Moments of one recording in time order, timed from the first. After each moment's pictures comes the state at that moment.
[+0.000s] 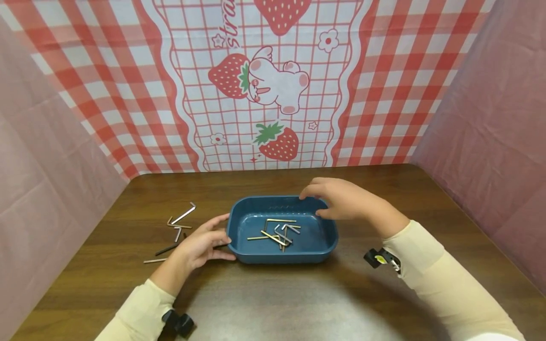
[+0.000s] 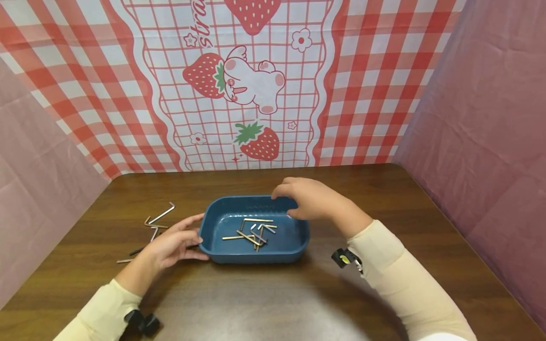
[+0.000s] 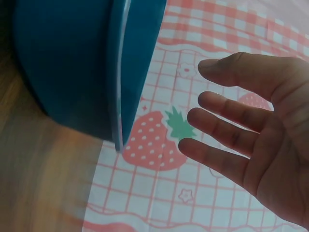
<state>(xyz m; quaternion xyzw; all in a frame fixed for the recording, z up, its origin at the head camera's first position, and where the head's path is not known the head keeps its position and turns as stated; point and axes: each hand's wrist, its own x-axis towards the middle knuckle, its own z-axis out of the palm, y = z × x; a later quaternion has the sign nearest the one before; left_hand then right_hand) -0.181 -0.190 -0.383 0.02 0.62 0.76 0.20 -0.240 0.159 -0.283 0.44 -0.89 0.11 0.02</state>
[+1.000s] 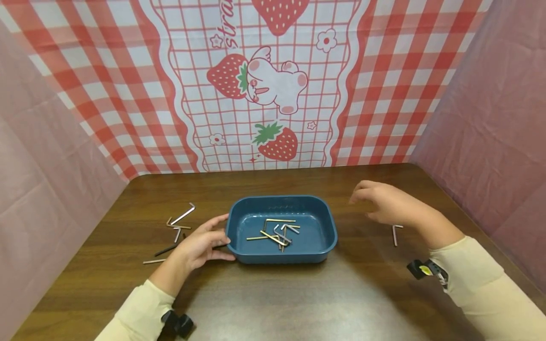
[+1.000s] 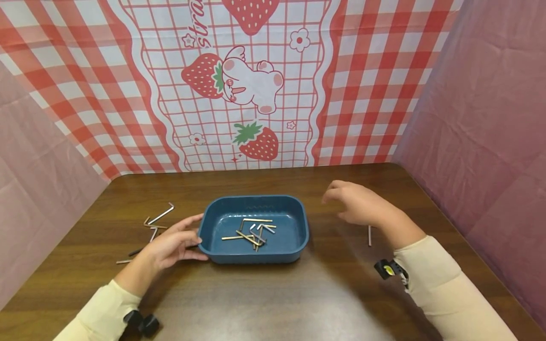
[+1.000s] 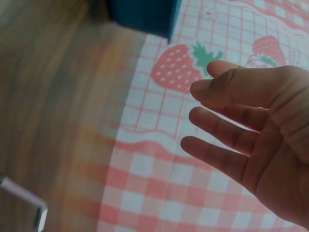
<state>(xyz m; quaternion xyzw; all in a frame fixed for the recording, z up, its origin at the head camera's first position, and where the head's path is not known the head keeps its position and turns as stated) -0.180 -0.189 -0.382 0.02 0.62 0.75 0.21 -0.237 0.252 -0.301 0.43 -0.89 0.11 0.09</state>
